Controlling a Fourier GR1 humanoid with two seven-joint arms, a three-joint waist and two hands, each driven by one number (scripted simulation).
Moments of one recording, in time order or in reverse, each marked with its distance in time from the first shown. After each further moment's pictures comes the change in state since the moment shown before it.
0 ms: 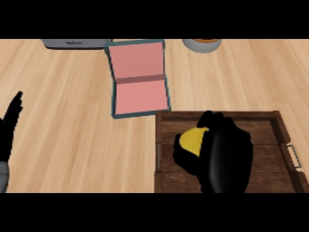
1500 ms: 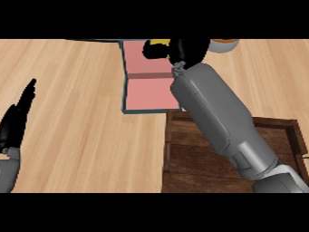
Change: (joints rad) left arm -0.096 -0.024 -0.032 0.013 -0.030 -0.026 0.019; right arm -0.917 0.002 -0.379 1.093 -0.599 -0.536 -0.057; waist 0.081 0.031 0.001
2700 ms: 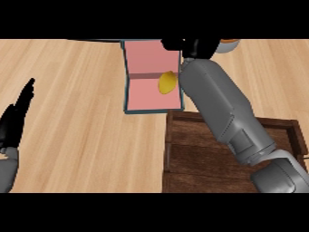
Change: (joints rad) left arm -0.003 0.003 0.013 0.007 0.002 -0.012 -0.018; right arm -0.106 -0.001 -0.196 0.356 -0.231 -0.544 -0.344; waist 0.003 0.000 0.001
